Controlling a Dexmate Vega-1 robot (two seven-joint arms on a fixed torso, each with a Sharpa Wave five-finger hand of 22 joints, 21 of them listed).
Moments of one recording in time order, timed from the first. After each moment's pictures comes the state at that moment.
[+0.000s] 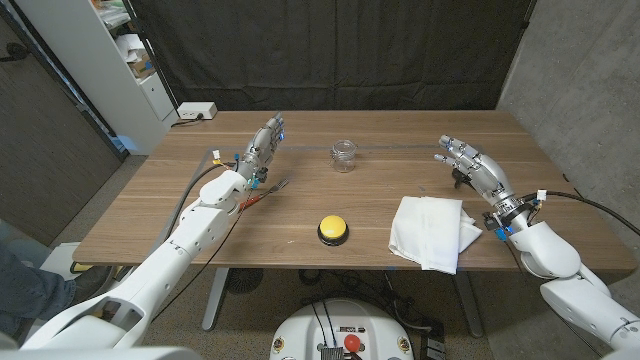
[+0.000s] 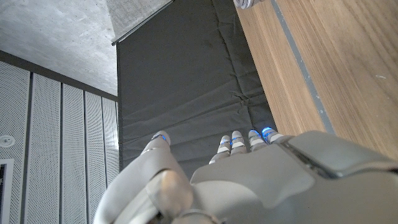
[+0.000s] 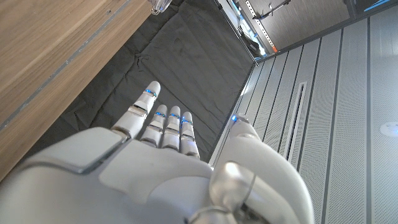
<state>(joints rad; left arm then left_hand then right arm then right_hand) 0.85 0.49 0.33 -1.43 -0.57 -0.15 -0.08 0.28 0.03 0.28 0.02 0.20 -0.10 0.09 0.18 0.17 -0.12 0.06 0.20 0.19 -0.17 0.07 0.18 0.18 -0.17 0.00 0.19 0.17 -1.30 -0.78 -0.15 -1.53 0.37 0.82 0.04 0.39 0.10 0.30 -0.09 0.19 0.21 0.04 0.21 0.18 0.20 0.04 0.20 0.19 0.13 0.00 0.22 0.23 0.40 -0.01 0.20 0.17</state>
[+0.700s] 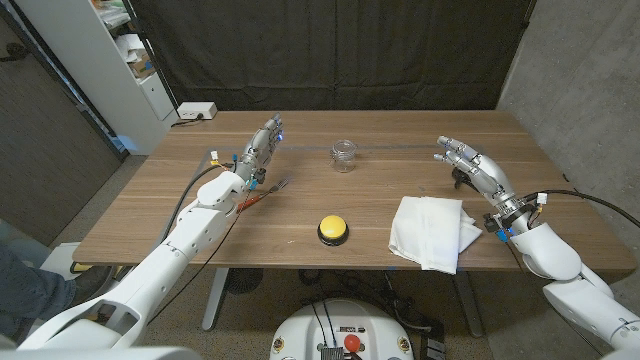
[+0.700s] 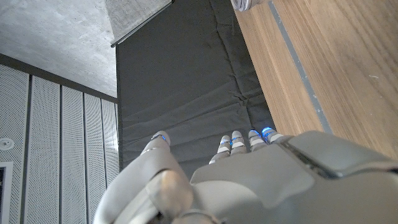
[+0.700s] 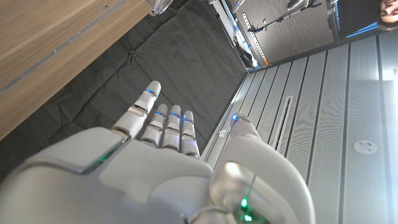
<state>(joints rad) 0.86 0.50 0.32 -1.44 -0.58 -0.14 -0.08 0.29 0.04 0.28 0.02 0.19 -0.10 0.09 0.18 0.17 -0.12 0.06 0.20 0.19 -0.17 0.07 0.18 0.18 -0.17 0.00 0.19 0.17 -1.29 -0.77 -0.13 -1.50 0.23 0.90 -0.01 0.38 0.08 0.29 -0.09 0.20 0.23 0.03 0.21 0.18 0.22 0.04 0.20 0.19 0.15 -0.01 0.22 0.22 0.41 -0.01 0.20 0.17</state>
